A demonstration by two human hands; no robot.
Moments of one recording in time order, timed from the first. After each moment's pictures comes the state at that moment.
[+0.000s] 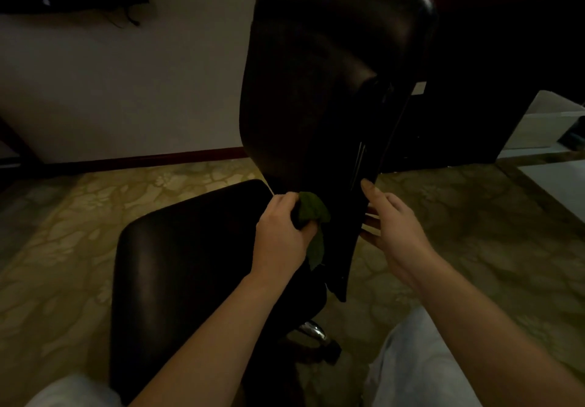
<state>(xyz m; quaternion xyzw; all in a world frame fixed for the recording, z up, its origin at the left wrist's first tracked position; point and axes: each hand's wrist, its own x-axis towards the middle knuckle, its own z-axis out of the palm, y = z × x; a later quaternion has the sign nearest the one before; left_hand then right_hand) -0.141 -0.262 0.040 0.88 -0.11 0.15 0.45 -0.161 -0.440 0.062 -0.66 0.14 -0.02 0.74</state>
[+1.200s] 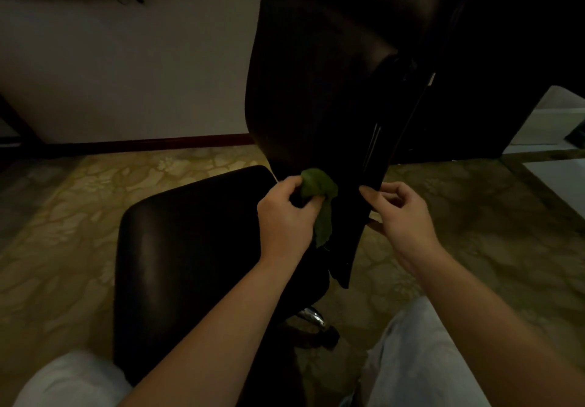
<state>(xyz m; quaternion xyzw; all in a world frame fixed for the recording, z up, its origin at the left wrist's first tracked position) -0.149 -0.263 0.042 0.80 -0.06 0.21 0.56 -0.162 -0.437 0.047 -0.70 0.13 -0.07 0.70</state>
